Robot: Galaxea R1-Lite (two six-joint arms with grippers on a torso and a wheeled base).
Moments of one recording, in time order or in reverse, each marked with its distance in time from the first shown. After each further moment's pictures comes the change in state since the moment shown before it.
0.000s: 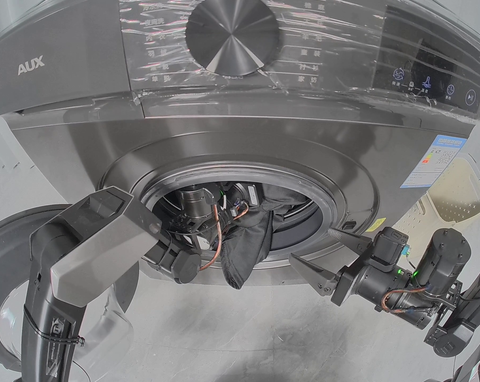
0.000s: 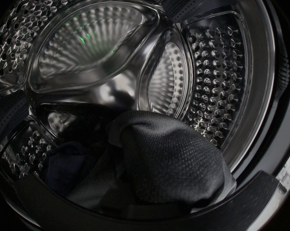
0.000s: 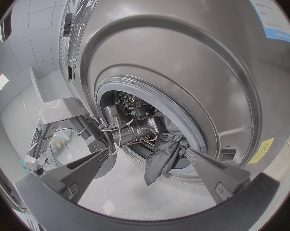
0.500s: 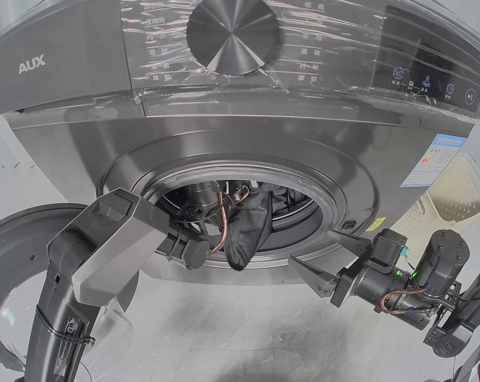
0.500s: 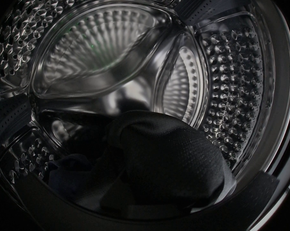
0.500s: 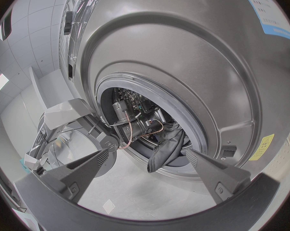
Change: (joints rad) left arm 0.016 0.095 -0.233 0.058 0.081 -0.001; right arm 0.001 0.006 0.004 0.000 0.000 0.000
